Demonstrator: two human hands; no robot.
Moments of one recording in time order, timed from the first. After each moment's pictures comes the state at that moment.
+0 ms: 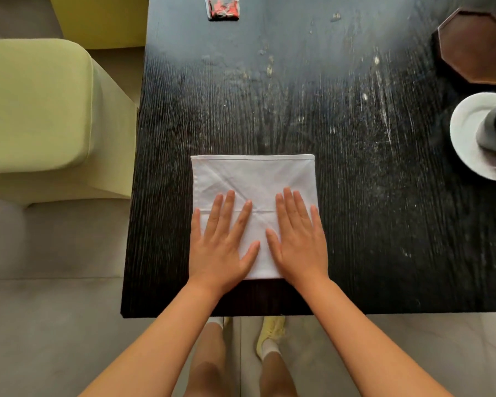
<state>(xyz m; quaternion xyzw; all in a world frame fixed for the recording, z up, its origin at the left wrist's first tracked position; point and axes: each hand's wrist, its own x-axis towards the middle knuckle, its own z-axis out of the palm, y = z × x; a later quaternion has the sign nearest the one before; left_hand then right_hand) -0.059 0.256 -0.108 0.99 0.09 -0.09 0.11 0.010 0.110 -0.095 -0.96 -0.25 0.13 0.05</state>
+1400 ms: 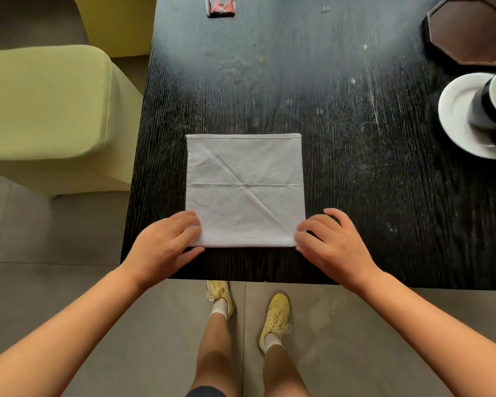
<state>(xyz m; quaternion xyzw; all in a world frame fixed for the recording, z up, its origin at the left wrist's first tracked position) -0.119 0.309 -0.075 0.98 -0.13 -0.02 0.14 0.012 0.004 -0.074 -0.84 -0.52 -0.05 0.09</state>
